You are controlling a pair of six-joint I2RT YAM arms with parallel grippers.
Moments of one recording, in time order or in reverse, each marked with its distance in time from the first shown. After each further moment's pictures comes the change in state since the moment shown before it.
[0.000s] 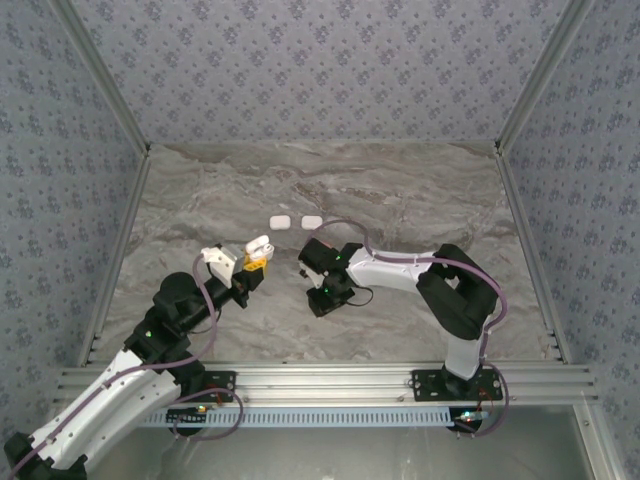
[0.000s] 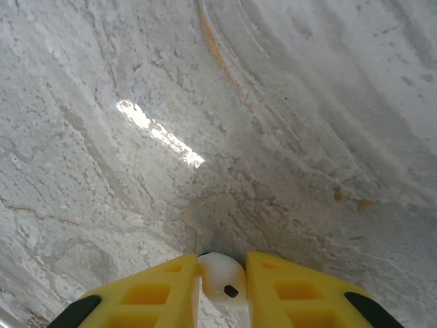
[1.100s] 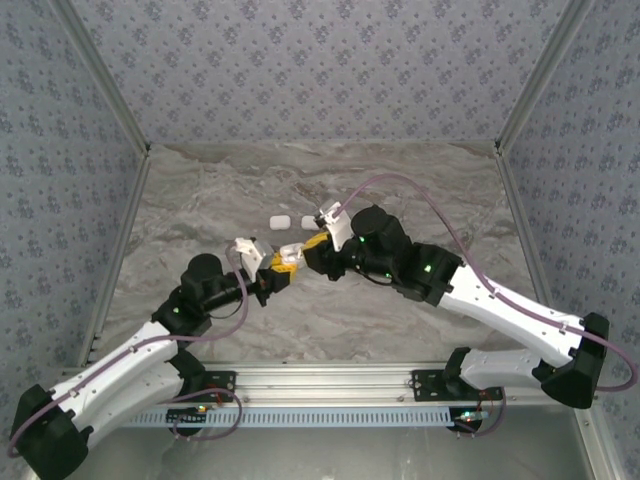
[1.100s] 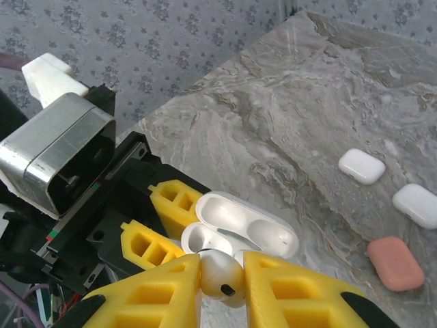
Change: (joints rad) left arm -0.014 0.298 0.019 0.253 0.303 -0.037; right arm 0.058 -0.646 0.016 0.274 0.125 -0.095
